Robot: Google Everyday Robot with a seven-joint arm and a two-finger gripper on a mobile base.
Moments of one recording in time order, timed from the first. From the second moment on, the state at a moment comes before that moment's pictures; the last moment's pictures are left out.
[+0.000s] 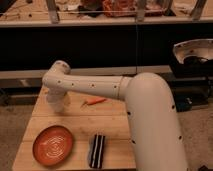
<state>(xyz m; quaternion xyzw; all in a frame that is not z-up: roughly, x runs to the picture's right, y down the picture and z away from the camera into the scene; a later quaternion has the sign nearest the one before) -0.271 0.060 0.820 -0.12 -0.25 -0.48 0.83</state>
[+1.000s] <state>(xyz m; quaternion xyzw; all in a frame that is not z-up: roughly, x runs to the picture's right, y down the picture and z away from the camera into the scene) -0.279 0.061 0.825 -0.12 -0.25 -0.49 0.83</state>
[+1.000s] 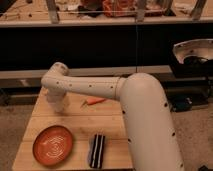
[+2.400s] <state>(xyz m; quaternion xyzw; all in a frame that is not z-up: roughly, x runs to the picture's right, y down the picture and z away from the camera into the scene) -0.263 0.039 0.796 -0.12 -0.24 -0.50 0.82</state>
